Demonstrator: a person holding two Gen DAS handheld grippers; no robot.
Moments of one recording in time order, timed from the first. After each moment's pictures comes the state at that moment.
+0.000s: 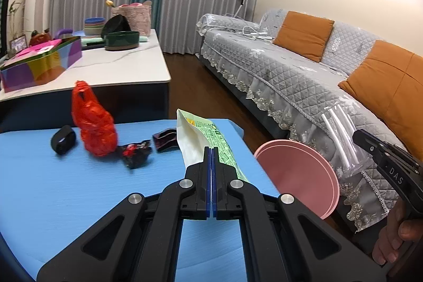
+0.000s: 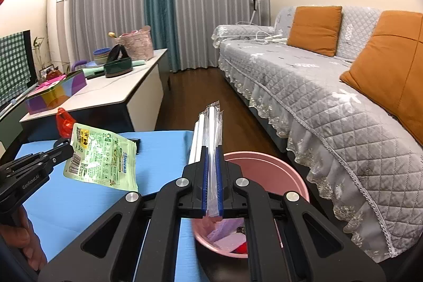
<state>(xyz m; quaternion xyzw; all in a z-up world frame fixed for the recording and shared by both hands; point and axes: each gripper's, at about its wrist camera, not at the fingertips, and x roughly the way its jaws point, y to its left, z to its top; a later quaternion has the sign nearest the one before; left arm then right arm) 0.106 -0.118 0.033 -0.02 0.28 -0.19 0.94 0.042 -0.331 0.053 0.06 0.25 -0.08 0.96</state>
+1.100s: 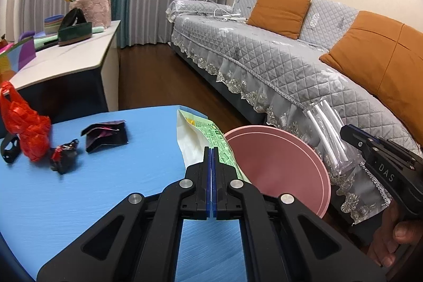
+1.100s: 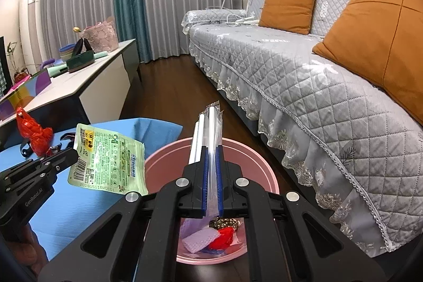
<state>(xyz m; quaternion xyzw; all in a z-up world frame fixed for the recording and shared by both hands) 0.135 -0.212 -0.005 0.01 0.31 -0.25 0.92 0.059 -0.391 0.010 0.08 0.28 -0.14 0.94</state>
